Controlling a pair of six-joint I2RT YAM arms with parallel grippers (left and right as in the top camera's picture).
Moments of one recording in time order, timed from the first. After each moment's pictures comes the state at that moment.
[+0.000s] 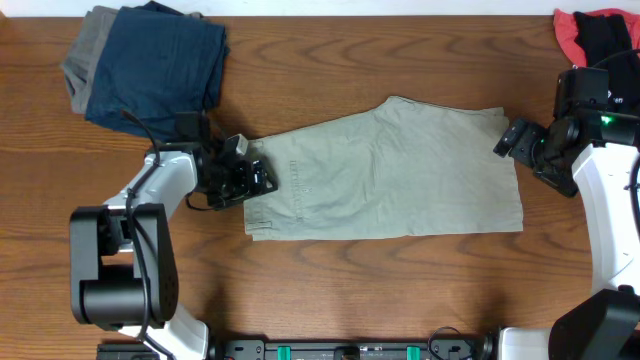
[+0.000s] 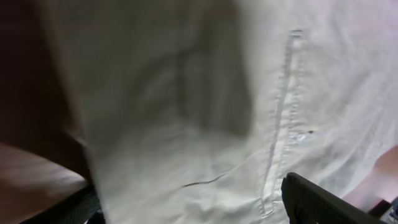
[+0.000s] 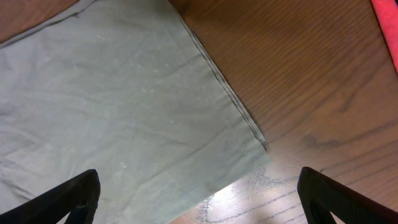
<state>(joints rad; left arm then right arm) 0.01 1.80 0.98 -0.63 0.56 -0.13 -0.16 1.54 1.32 -1.06 0.06 0.47</state>
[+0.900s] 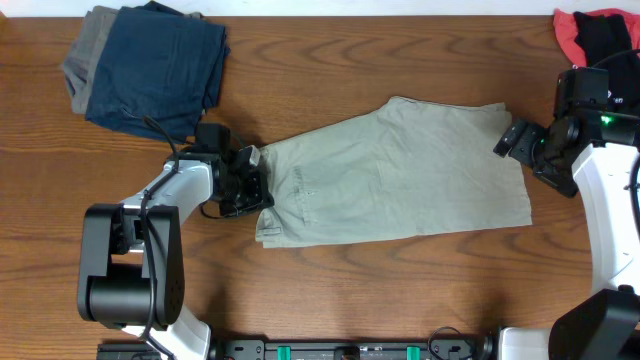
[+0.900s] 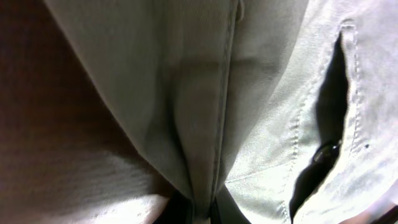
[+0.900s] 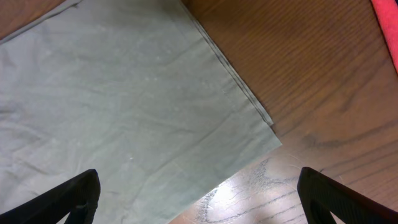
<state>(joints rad) -0.06 1.80 0.92 -0.59 0.51 -0.23 -0.16 1.54 1.32 -1.06 0.06 0.47</state>
